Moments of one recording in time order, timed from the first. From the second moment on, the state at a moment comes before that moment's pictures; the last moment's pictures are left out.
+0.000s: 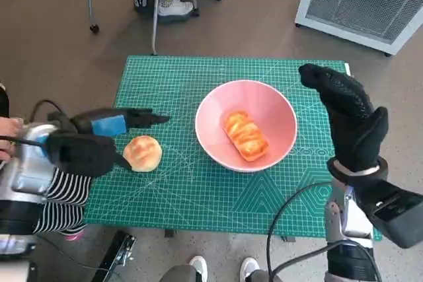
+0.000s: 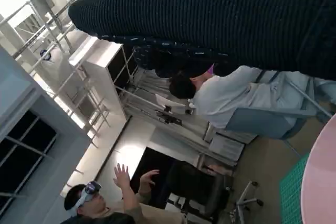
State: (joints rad) left arm -0.57 0.77 -0.21 0.45 0.28 -0.31 -0.75; right arm -0.41 -0.14 -0.12 0.20 0.33 -0.61 0.43
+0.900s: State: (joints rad) left arm -0.63 0.71 -0.32 0.54 0.53 -0.24 -0.58; right arm -0.41 -0.15 -0.13 0.18 0.35 -0.59 0.43
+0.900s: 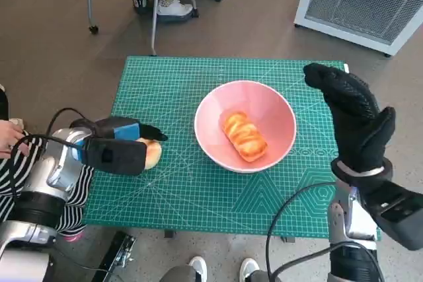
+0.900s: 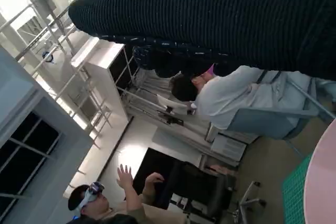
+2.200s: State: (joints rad) left arm -0.73 0.65 -0.13 0.21 0.37 -0.27 -0.50; right arm -0.41 -0.15 -0.13 0.18 0.35 -0.58 0.43
